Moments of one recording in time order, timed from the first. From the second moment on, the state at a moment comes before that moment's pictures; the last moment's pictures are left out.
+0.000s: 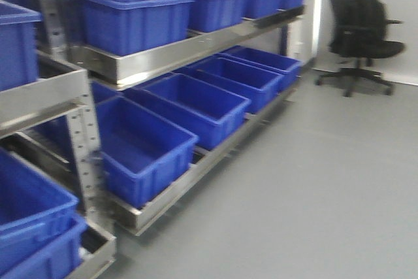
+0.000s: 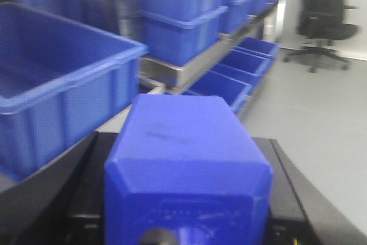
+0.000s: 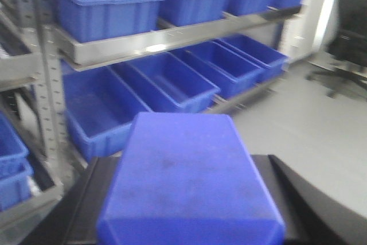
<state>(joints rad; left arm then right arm) -0.09 0.00 -0.49 0.02 0.66 -0.04 0.33 0.07 -0.43 -0.24 0.54 0.17</state>
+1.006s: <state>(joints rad) -0.09 0.00 -0.49 0.02 0.66 -0.04 0.33 0.07 -0.43 -0.24 0.54 0.17</state>
